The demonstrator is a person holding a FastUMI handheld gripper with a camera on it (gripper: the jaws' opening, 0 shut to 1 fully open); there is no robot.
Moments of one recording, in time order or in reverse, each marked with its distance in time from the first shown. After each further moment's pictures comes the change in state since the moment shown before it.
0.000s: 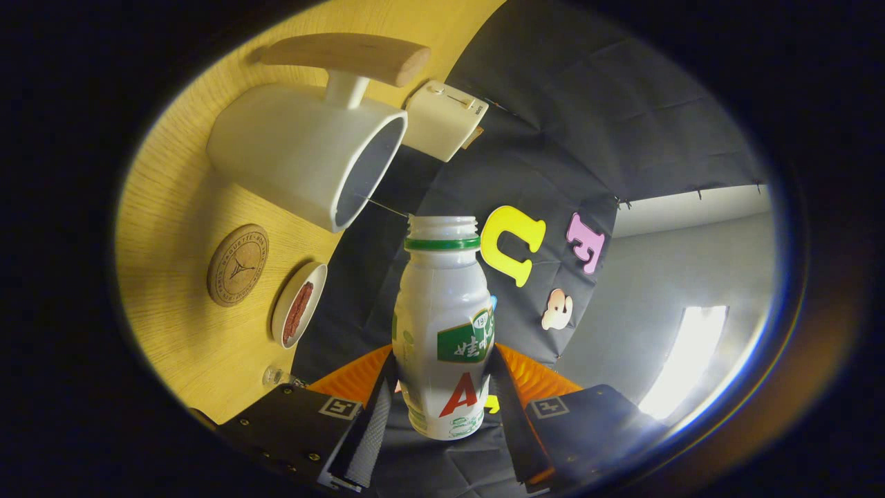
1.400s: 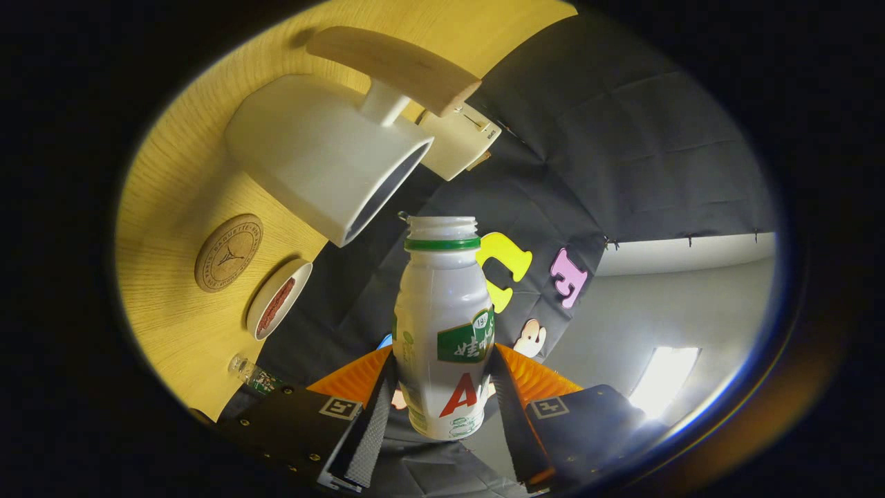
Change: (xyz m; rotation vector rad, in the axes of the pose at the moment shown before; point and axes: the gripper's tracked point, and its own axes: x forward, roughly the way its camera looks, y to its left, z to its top) arm 0.000 -0.006 0.007 -0.166 -0.086 -0.085
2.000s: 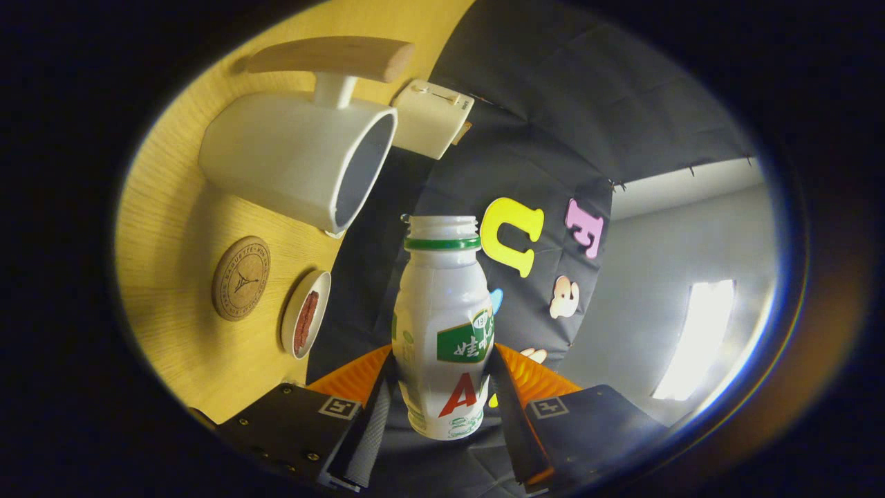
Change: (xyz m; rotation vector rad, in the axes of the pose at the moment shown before) arm -0.009 0.030 -0.025 0.324 0.095 0.102
